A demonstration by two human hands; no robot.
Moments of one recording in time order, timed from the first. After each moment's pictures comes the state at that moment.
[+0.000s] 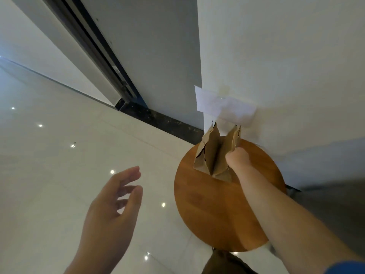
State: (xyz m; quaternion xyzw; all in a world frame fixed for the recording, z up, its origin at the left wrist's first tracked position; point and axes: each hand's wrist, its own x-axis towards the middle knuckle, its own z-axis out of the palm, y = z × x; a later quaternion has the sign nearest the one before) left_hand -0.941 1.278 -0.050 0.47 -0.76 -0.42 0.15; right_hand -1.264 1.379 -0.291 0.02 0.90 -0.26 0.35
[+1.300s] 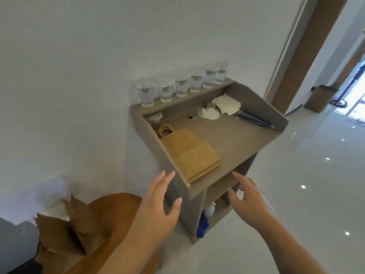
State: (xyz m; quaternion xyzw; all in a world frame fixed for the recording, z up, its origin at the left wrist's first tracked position) left_hand -0.994 1.612 -0.049 -0.24 -0.88 -0.41 -0.08; right_hand -0.910 1.893 -0.086 0.28 0.89 -0.35 -0.04
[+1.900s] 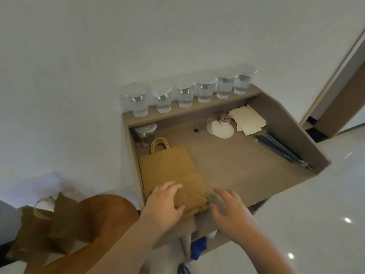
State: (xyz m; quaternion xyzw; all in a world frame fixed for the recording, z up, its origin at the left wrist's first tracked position) left_hand -1.133 1.816 -0.112 -0.14 -0.96 -0.22 -0.13; right_hand -1.060 2.047 -0.106 0.12 0.92 -0.35 0.09
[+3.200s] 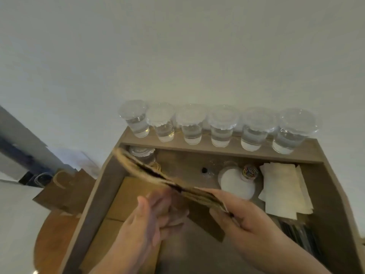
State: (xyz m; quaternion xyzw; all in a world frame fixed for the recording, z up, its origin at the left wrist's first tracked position) left_hand -1.232 2.027 0.014 0.20 -0.50 -0.84 -0.02; right_hand -1.326 2.254 0.022 -0.33 0.78 -0.49 0.22
